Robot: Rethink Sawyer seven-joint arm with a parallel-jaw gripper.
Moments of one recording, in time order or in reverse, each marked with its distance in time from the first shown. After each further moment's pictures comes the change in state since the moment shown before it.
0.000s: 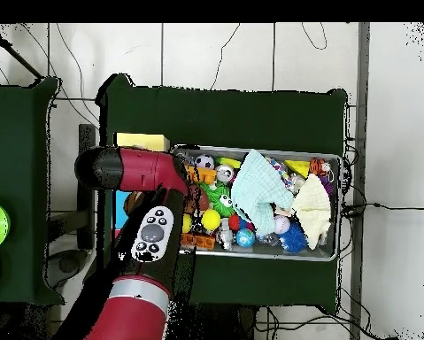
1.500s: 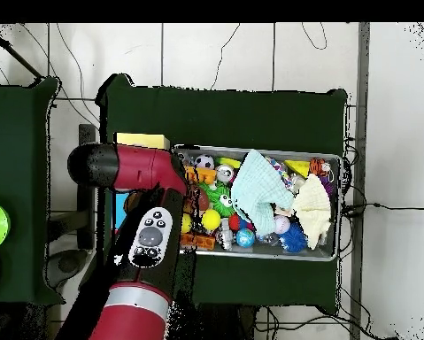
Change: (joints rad) arm -0.001 -0.039 0.008 0.000 0.002 0.125 0.000
